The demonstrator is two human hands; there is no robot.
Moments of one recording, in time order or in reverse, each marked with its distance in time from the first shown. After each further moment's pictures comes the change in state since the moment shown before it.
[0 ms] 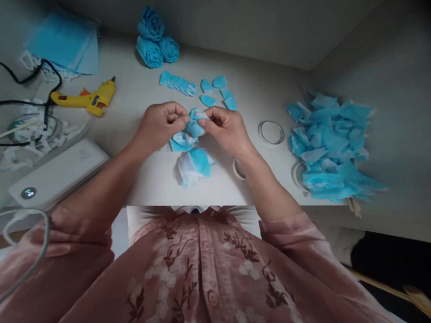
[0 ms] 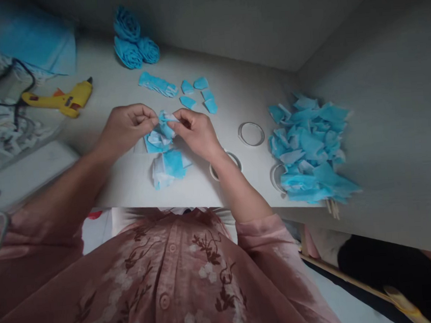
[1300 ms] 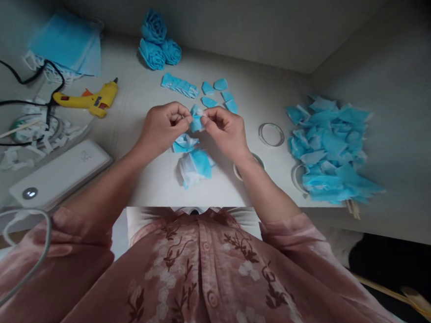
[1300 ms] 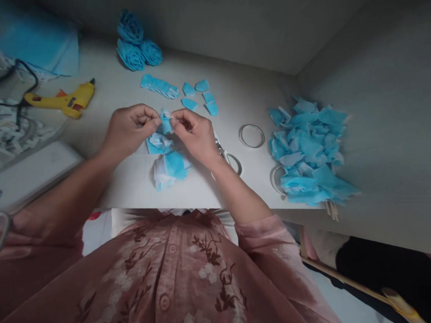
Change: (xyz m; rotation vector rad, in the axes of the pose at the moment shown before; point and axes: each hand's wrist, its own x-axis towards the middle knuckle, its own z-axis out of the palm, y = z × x) left_hand -0.003 -0.001 0.005 0.085 0.071 0.087; right_hand -0.004 -0.004 0.013 0.009 0.157 -0.054
